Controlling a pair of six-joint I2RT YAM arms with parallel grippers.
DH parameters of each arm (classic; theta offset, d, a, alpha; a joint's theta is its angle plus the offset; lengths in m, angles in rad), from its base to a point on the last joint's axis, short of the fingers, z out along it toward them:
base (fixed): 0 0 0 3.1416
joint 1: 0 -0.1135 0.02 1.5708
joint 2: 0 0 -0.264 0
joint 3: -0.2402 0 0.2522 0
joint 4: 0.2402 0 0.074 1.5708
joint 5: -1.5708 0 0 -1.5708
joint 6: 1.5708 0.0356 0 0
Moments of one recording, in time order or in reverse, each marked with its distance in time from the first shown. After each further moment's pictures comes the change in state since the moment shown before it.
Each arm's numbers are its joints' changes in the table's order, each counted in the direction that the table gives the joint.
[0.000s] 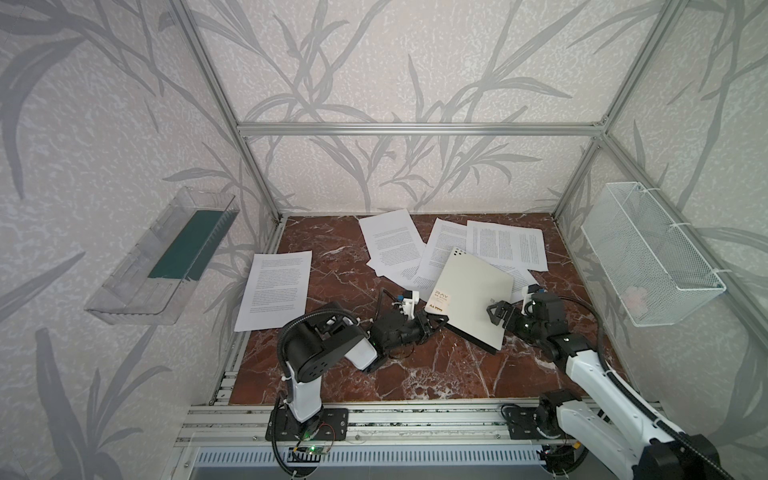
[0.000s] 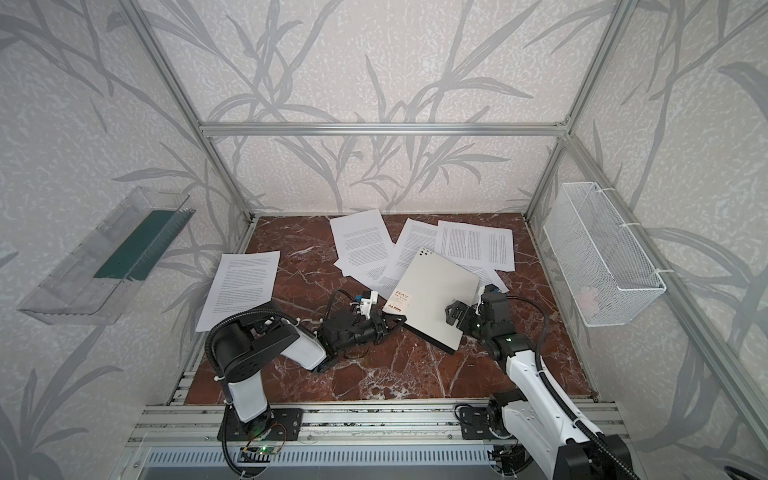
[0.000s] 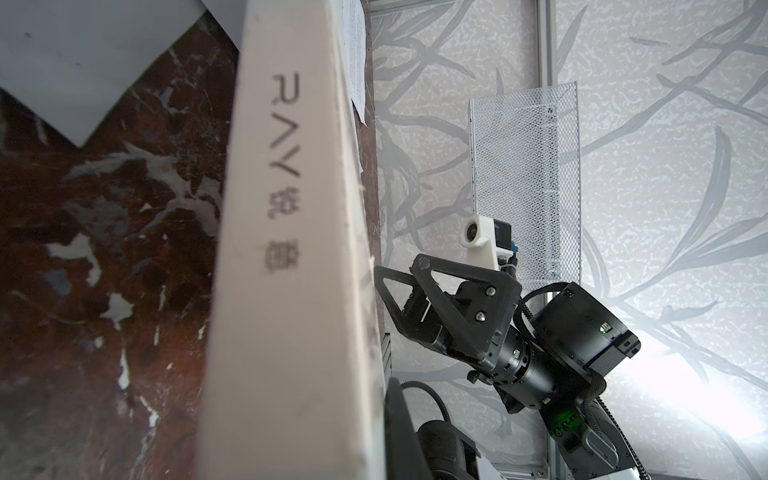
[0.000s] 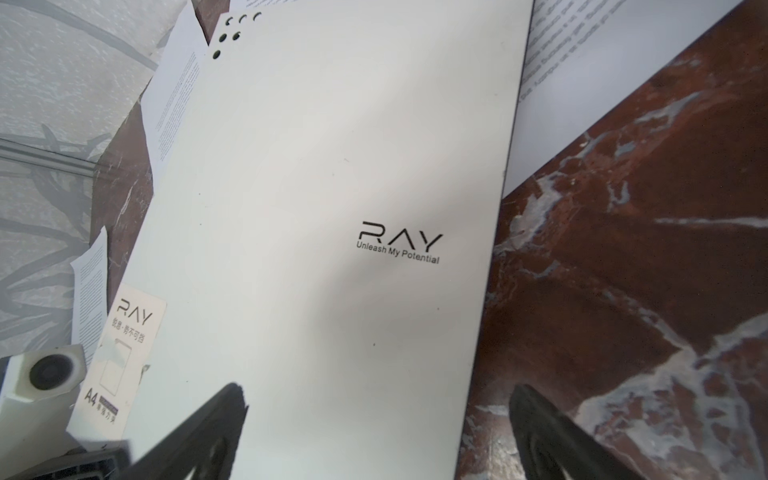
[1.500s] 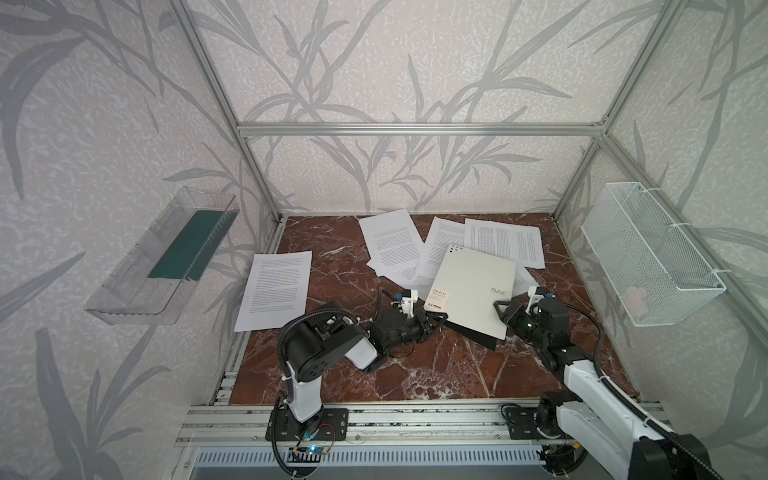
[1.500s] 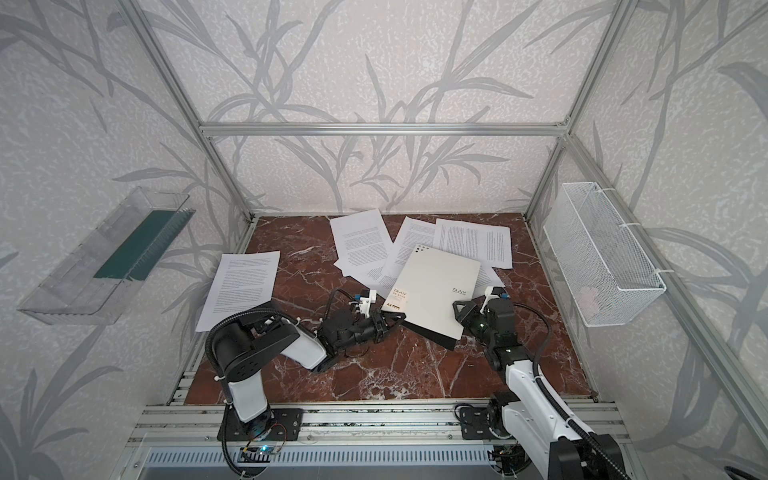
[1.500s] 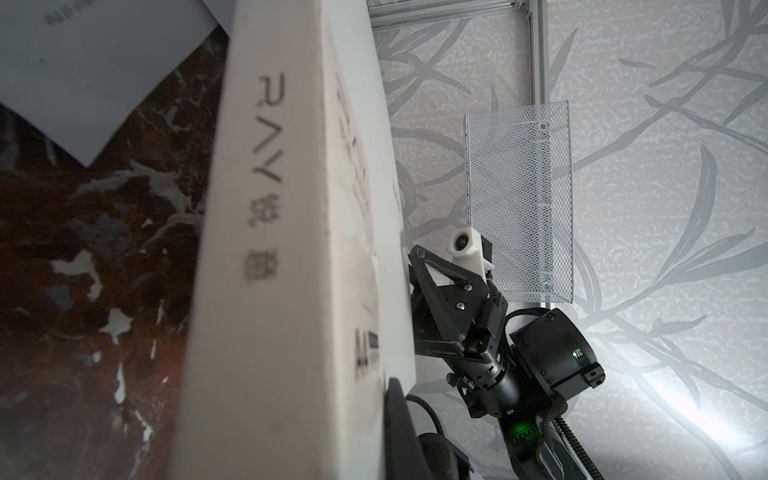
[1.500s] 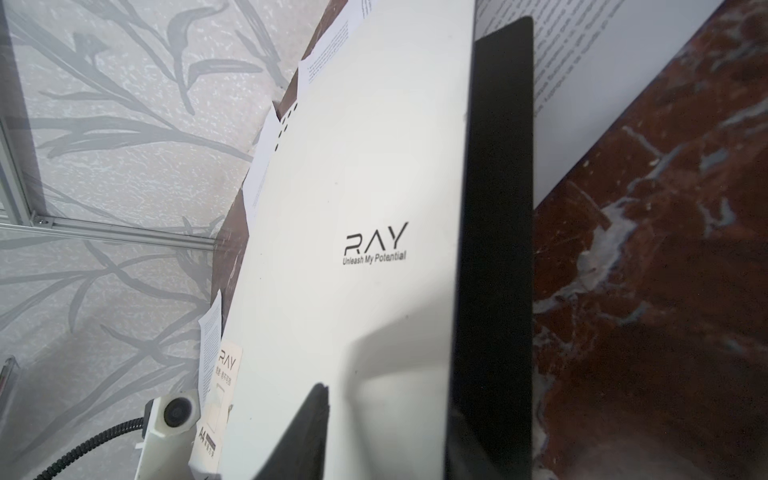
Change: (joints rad) left arm -0.005 0.008 -0.008 -0.010 0.024 -0.009; right arm 0.053 -0.033 0.154 -0.370 0.068 0.242
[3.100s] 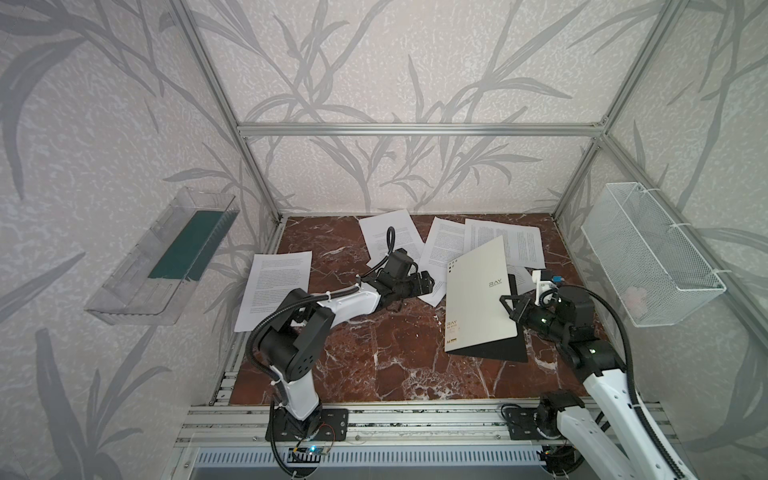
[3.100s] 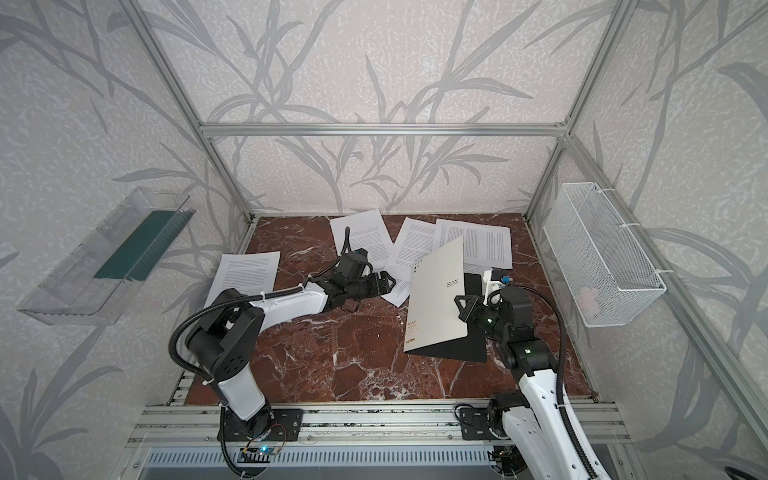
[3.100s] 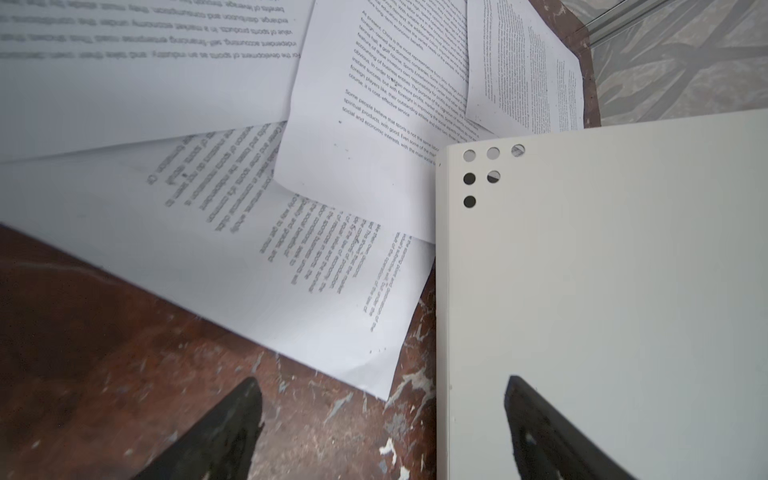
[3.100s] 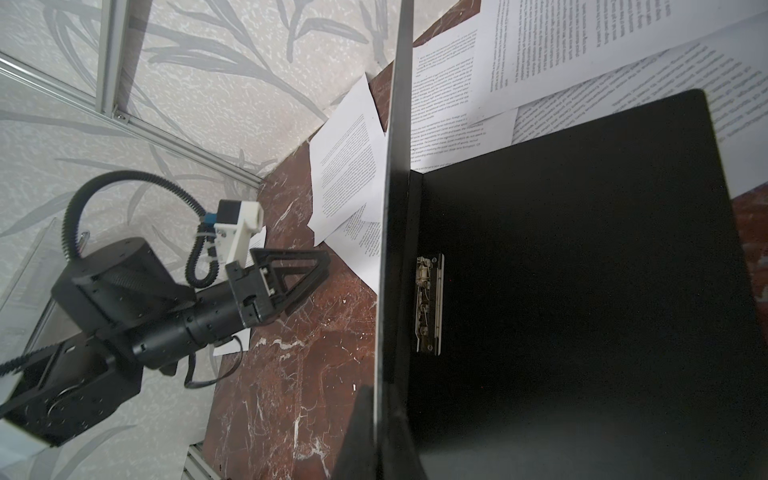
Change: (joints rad) left arm -0.237 -0.038 -0.619 1.295 0.121 0.686; right arm 0.007 -0.201 -0.301 0.474 0.148 -0.269
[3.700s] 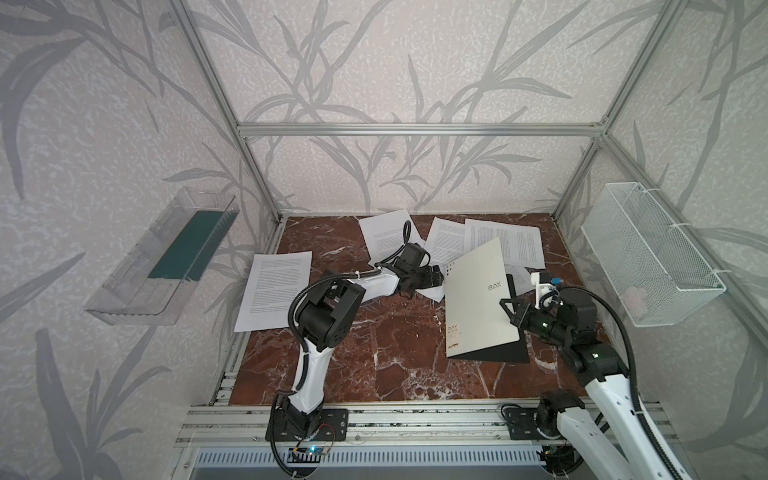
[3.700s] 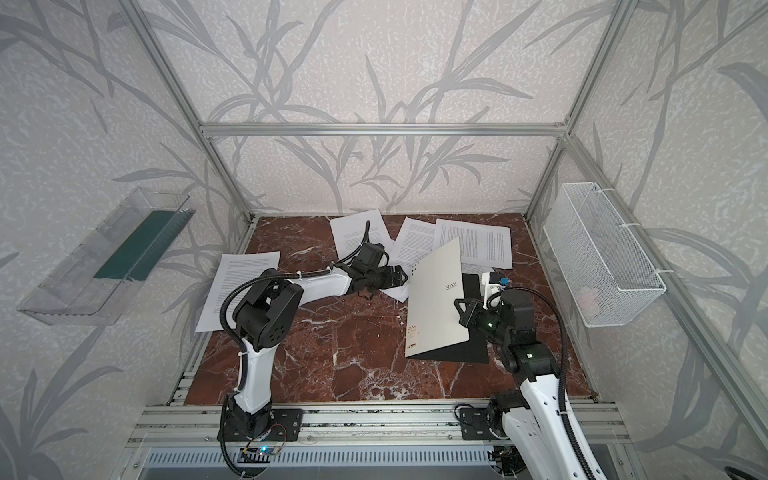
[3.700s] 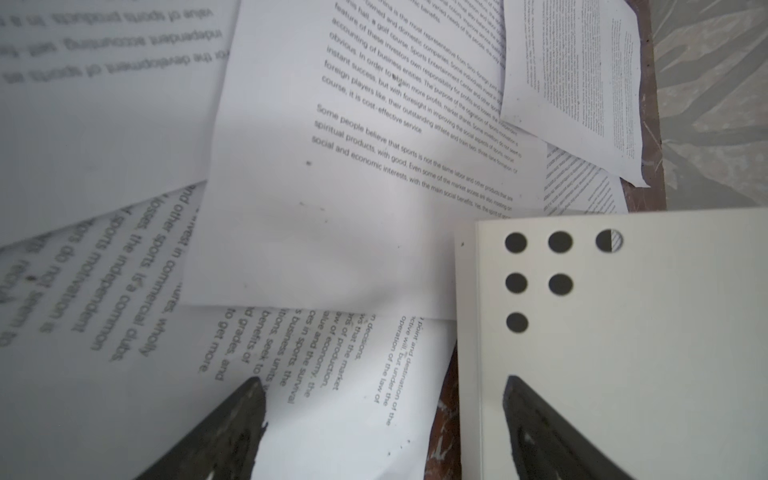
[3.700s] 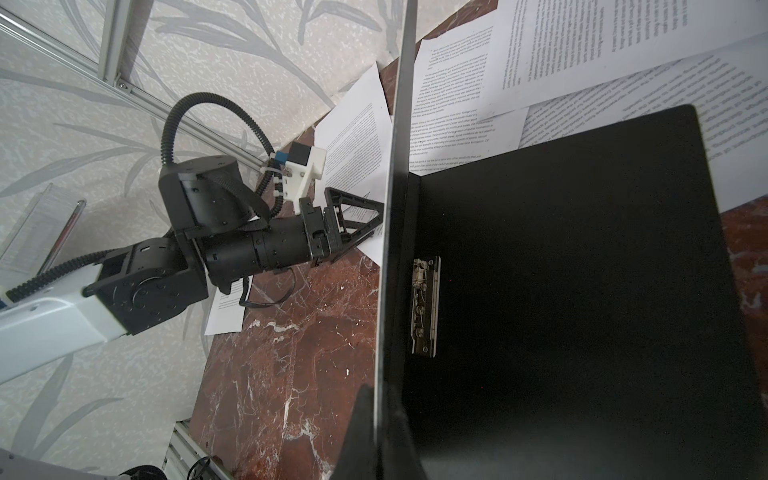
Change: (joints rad) left arm -0.022 0.294 -0.292 0.065 -0.059 0.058; right arm 0.000 -0.032 0.000 0.045 0.019 -0.068
